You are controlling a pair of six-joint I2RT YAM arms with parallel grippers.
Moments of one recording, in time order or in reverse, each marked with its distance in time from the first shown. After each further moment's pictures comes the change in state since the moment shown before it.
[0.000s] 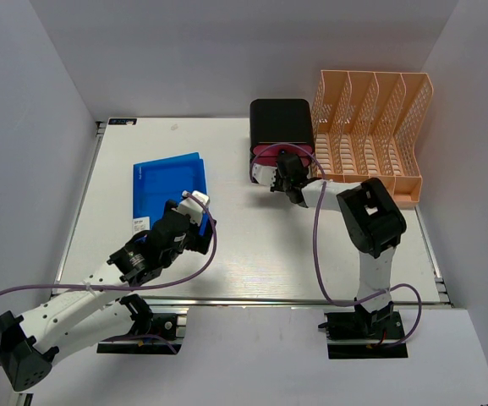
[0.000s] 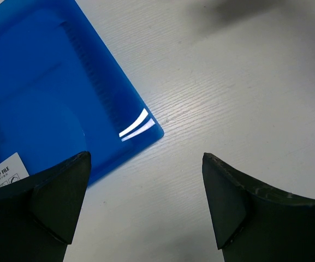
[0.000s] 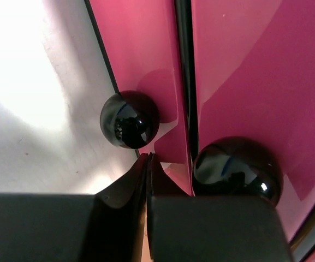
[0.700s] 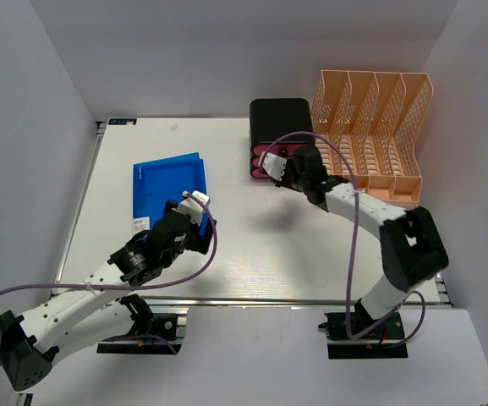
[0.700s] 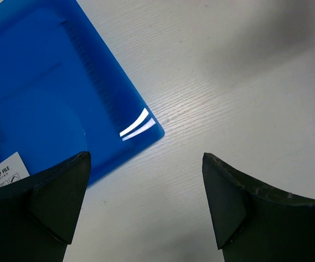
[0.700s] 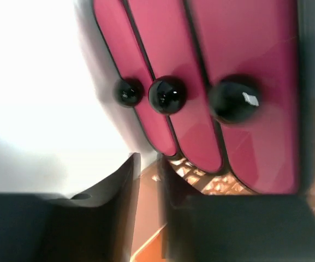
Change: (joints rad) left arm 0.000 0.005 0.000 0.000 -0.003 0.000; right arm -0.005 -0.320 -0.097 -0.142 -0.196 0.167
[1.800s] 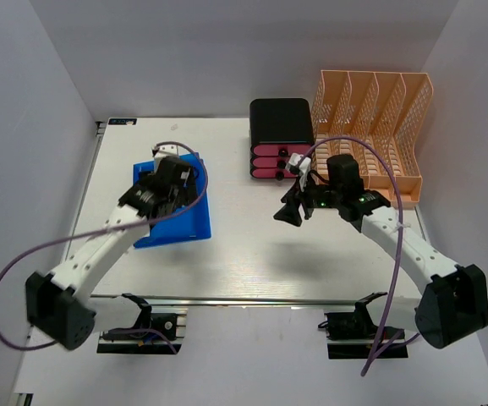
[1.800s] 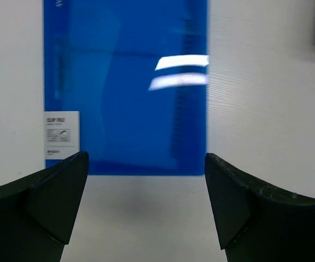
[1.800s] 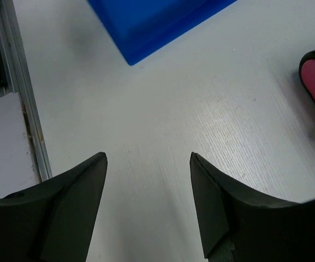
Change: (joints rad) left arm 0.259 0.329 0.427 -0.329 -0.131 -0.366; right arm -0.085 -0.415 -0.143 -0.259 -0.800 0.637
